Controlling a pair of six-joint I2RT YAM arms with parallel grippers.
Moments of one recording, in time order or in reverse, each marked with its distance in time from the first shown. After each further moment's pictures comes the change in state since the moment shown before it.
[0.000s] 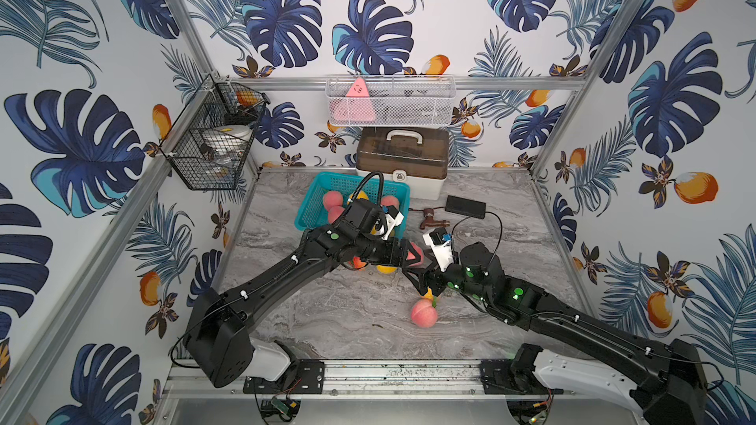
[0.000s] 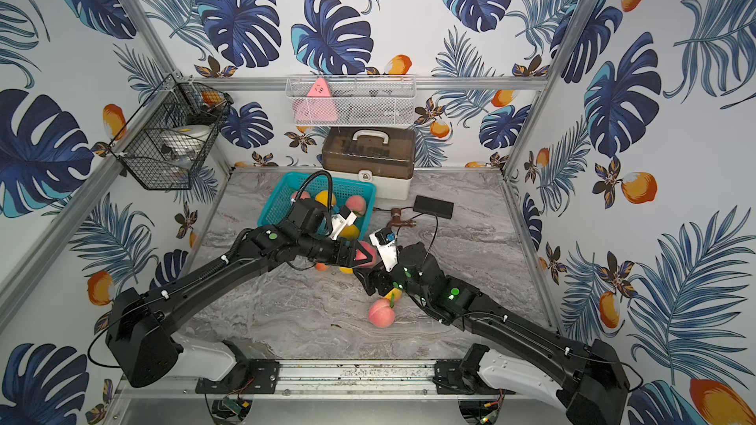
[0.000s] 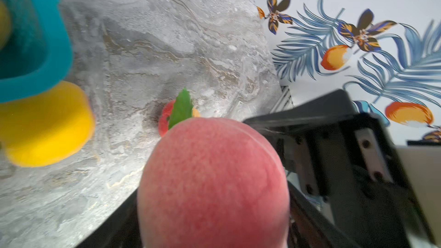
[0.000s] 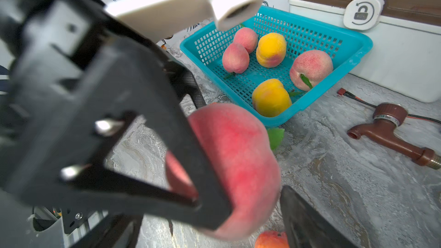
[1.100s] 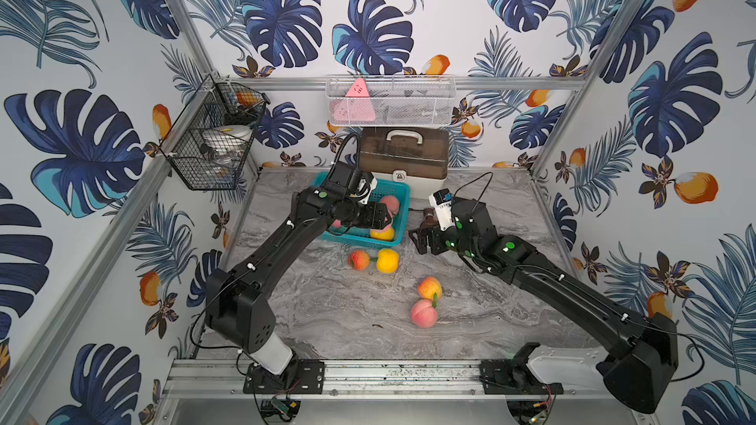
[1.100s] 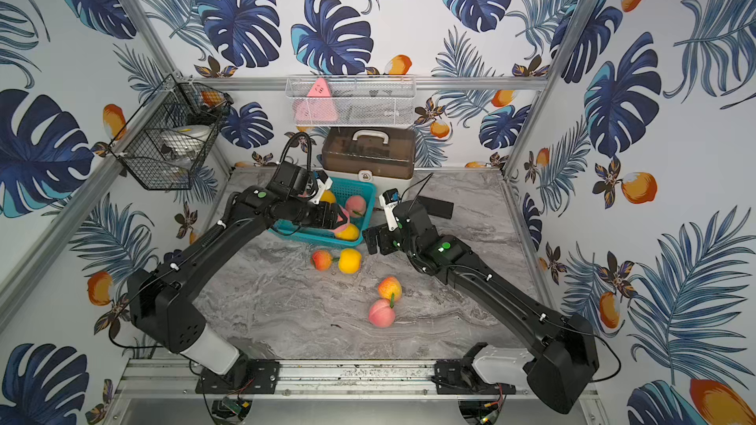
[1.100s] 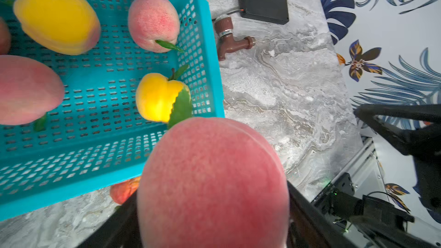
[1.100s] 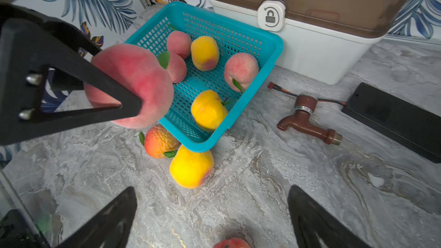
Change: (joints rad) left arm 0.207 0.196 0.386 -0.309 -0.249 0.248; right arm -0.200 0.277 0.386 -0.306 0.080 0.014
